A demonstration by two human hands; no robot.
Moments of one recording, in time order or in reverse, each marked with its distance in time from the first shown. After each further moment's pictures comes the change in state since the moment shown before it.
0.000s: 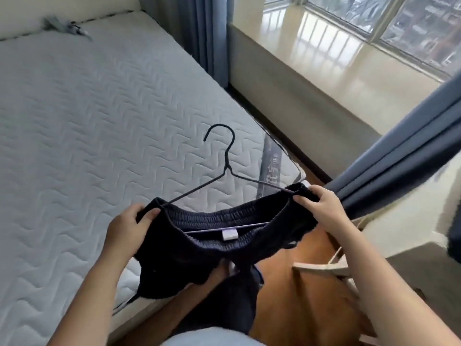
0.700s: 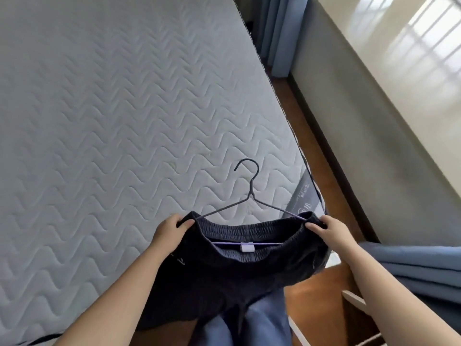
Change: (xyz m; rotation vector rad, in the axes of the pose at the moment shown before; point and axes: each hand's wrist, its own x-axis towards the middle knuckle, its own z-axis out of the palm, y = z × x) left_hand 0.202 0.041 0.163 0.012 -0.145 -0.477; right_hand 0.328 0.037 0.016 -0.385 -0.404 0.085
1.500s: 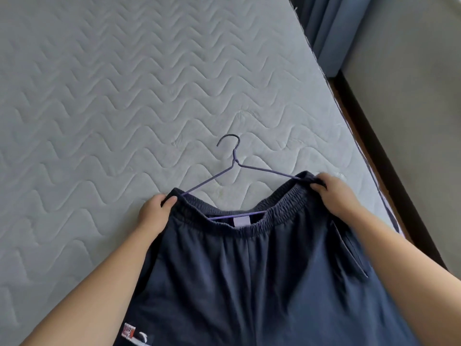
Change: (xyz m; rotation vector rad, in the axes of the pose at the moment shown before) left_hand 0.341 -0.014 0.036 -0.084 0.302 -0.077; right_hand 0.371 -0.121 0.079 -0.136 0.082 -0.345
